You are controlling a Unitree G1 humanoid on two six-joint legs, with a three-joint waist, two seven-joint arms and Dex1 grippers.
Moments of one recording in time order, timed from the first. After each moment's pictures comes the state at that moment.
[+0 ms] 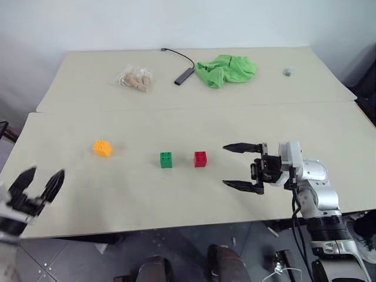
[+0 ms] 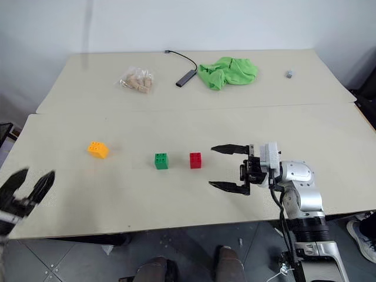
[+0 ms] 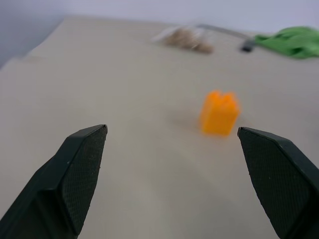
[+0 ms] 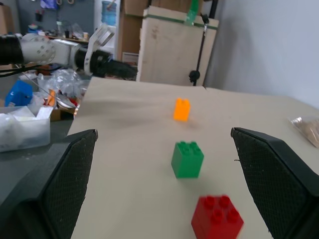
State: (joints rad) left arm 0.26 0.44 0.83 -0.11 -0.60 0.23 -0.67; right arm -0.44 -0.48 -0.03 0.09 0.60 -0.06 1.46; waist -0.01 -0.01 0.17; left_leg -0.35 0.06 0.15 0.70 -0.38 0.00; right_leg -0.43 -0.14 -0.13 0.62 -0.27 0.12
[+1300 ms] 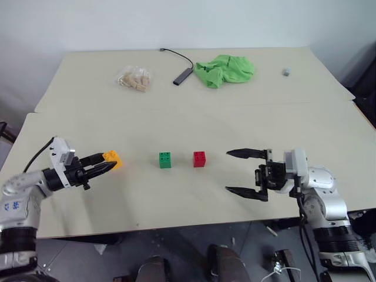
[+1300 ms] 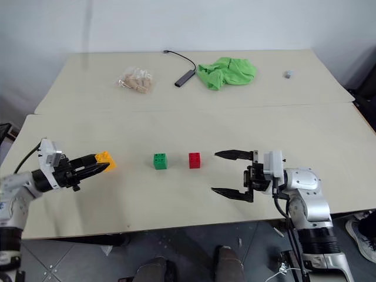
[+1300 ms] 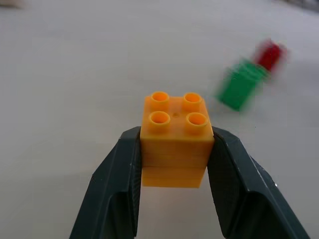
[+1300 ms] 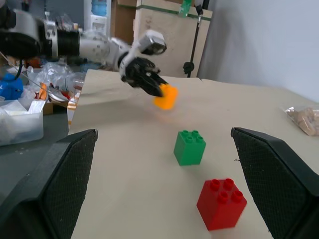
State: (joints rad) left arm -0.34 0.85 0.24 0.41 -0.44 0.11 -1.29; right arm -0.31 -0.54 -0.05 0.00 0.59 -0.07 1.41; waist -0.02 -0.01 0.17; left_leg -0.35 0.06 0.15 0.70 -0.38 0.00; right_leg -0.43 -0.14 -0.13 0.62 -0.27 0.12
